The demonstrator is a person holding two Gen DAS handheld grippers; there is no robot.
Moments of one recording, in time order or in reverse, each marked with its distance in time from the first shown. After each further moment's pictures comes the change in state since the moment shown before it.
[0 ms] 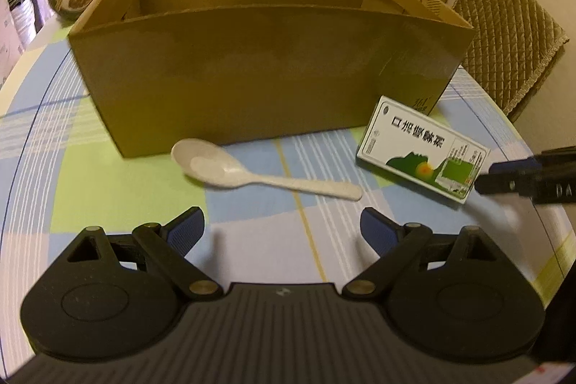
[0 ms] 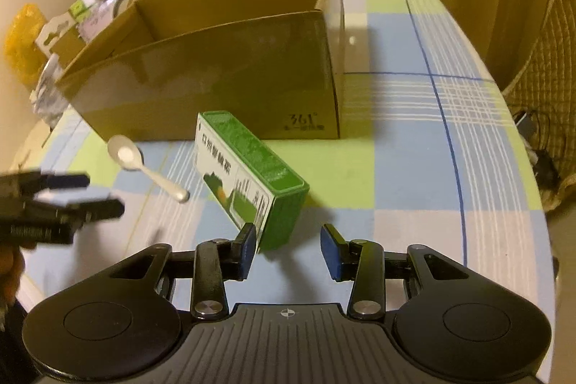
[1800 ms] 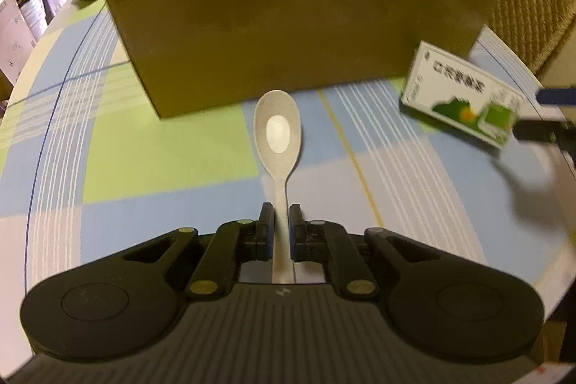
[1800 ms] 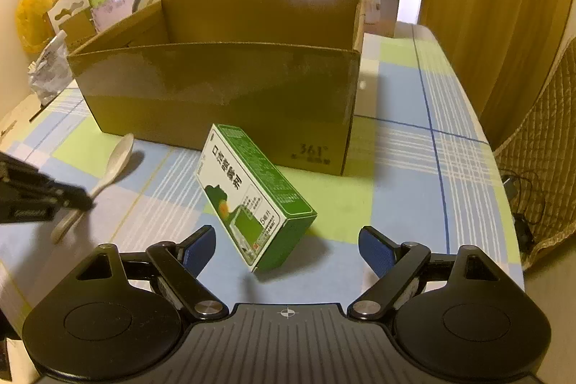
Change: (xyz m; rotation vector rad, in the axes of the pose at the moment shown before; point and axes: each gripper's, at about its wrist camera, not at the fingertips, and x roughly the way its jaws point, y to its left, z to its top) left arm 0.006 0.026 -0.022 0.050 0.108 0.074; right arm 0.002 0.024 -0.006 -0.166 -0.116 -0.083
